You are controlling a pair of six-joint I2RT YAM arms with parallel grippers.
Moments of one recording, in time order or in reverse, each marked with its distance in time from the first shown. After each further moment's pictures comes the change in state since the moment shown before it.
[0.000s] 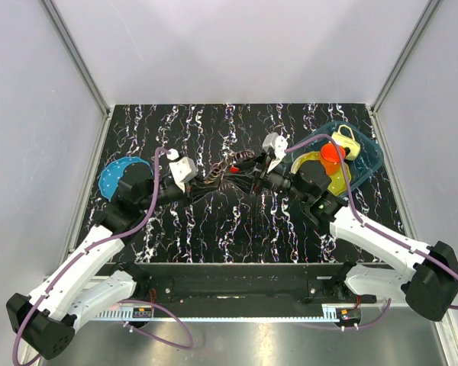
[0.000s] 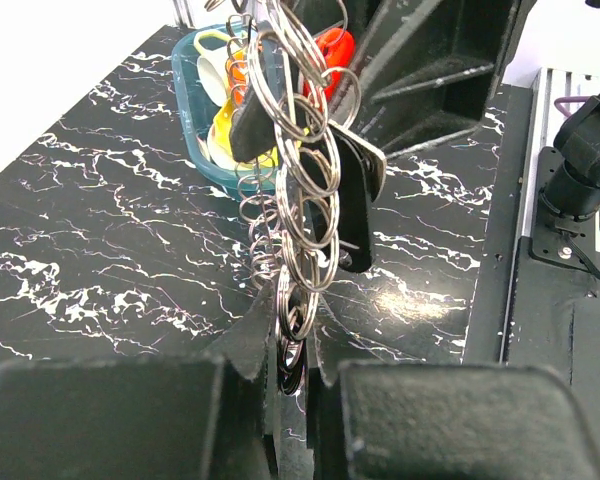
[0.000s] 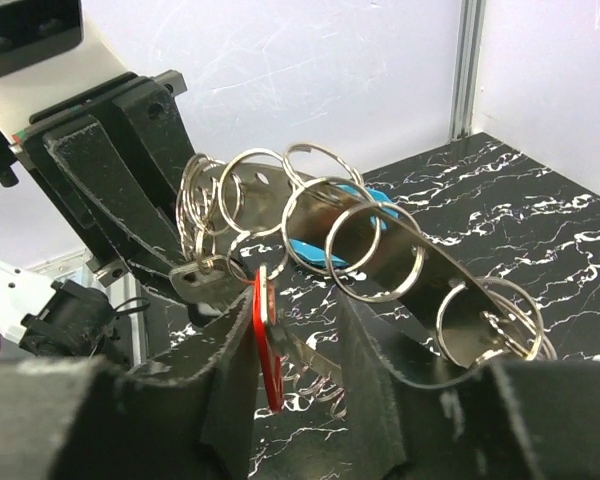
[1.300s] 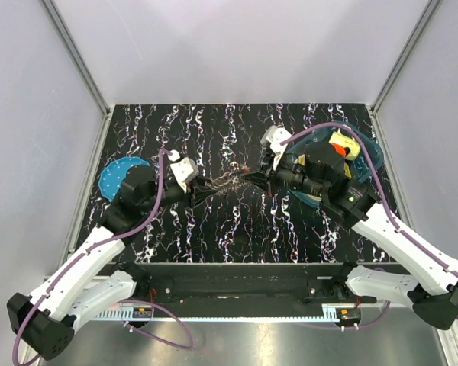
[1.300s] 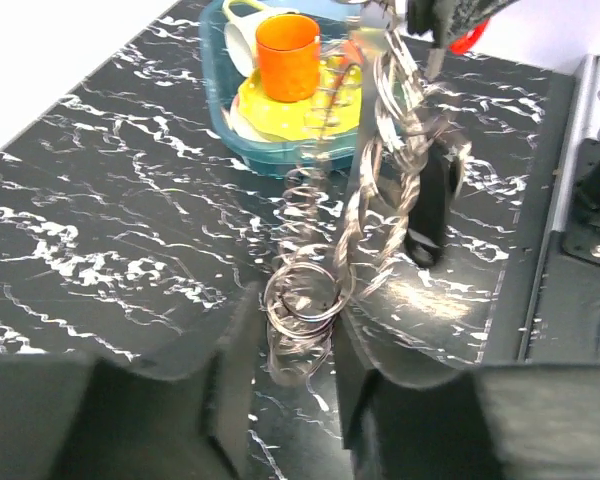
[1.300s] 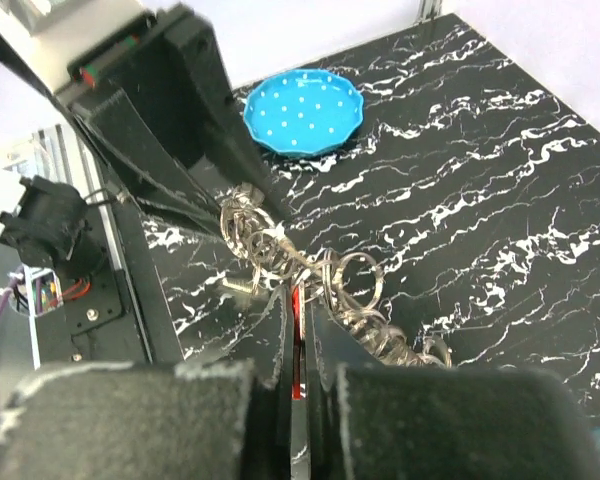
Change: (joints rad) left arm -0.009 -0.004 -0.031 -0.019 -0.077 0.009; right arm 0.012 -0.077 0.340 -0.742 0.052 -0.207
